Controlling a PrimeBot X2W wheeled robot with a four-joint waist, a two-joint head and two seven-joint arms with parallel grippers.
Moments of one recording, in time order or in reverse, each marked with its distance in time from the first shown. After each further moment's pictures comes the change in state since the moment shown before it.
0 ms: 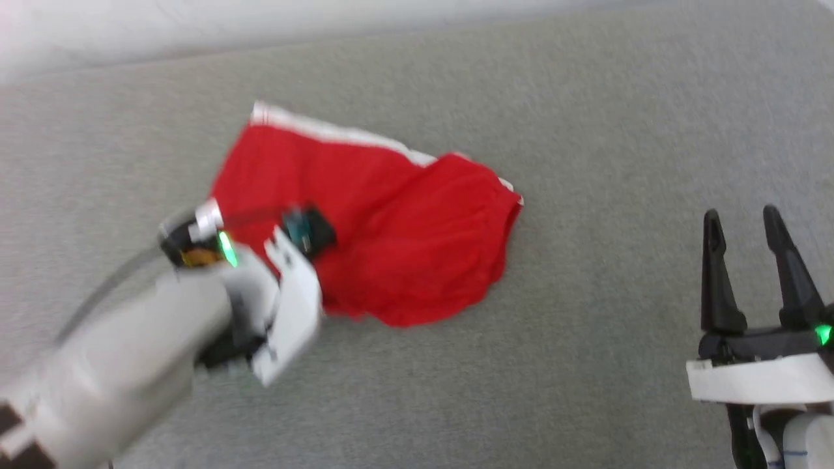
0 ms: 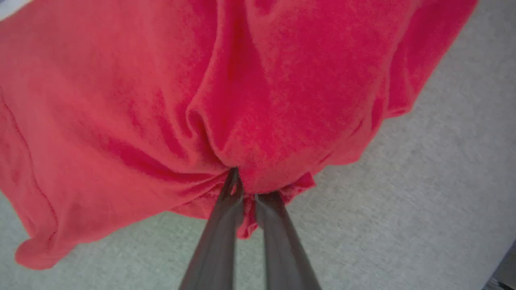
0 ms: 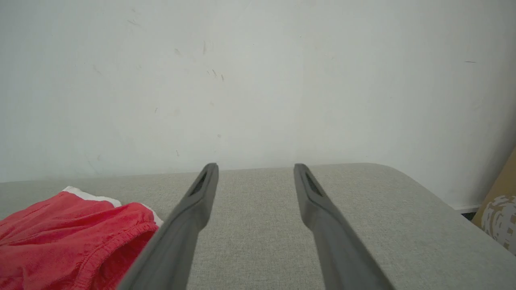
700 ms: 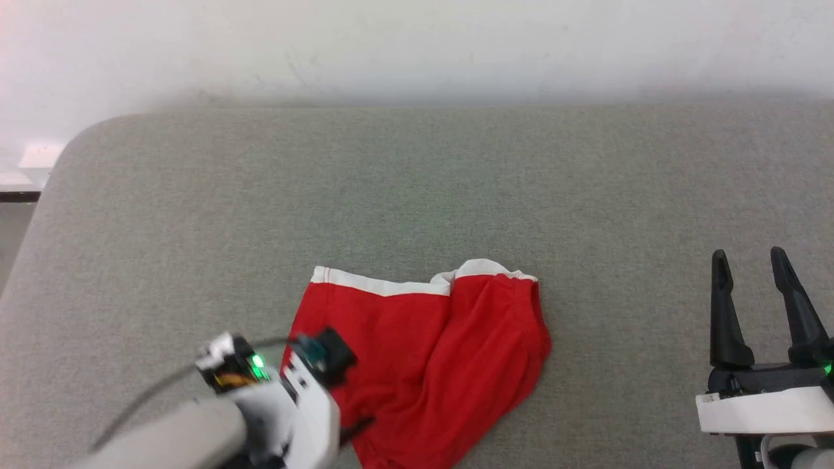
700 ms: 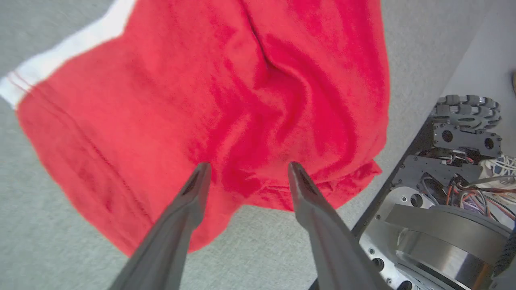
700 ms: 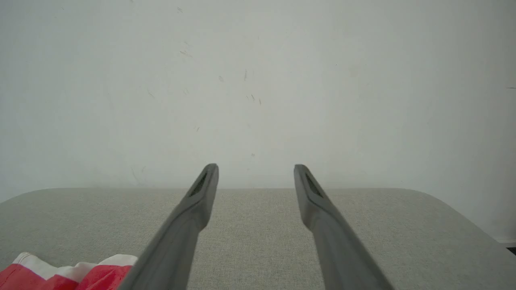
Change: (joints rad) left arm 0.362 0.038 0.059 -0.242 0.018 0.059 -0.117; right arm 0.094 0.000 -0.031 -0.003 -0.021 0.000 0.000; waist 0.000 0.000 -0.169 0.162
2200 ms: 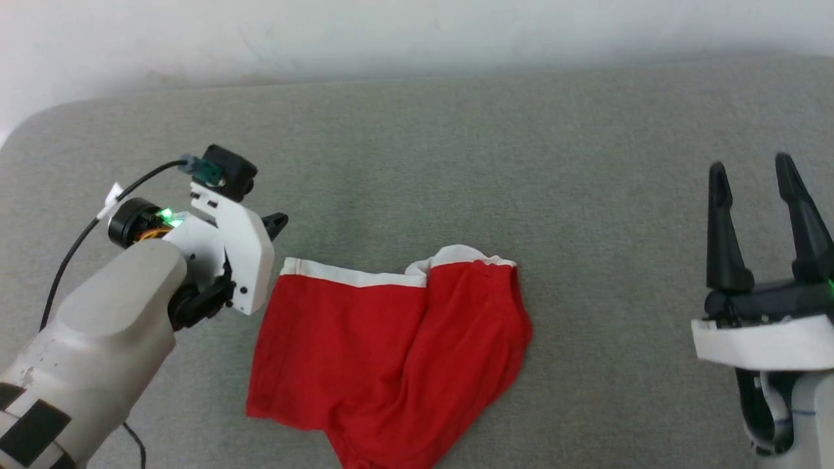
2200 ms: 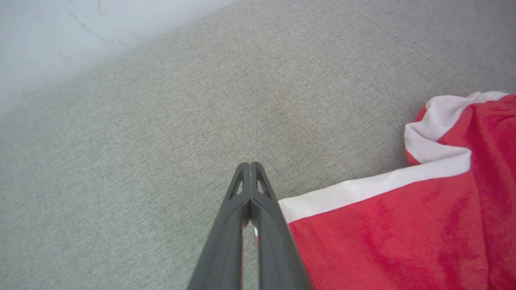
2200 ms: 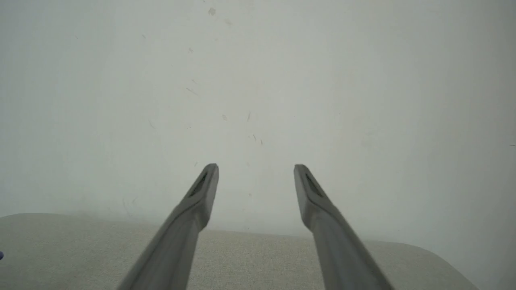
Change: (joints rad) left arm -0.330 -0.155 0.132 0.604 -0.137 -0.058 -0.181; right arm -0.178 -0.027 0.048 -0.028 -0.027 0.000 0.000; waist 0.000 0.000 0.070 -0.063
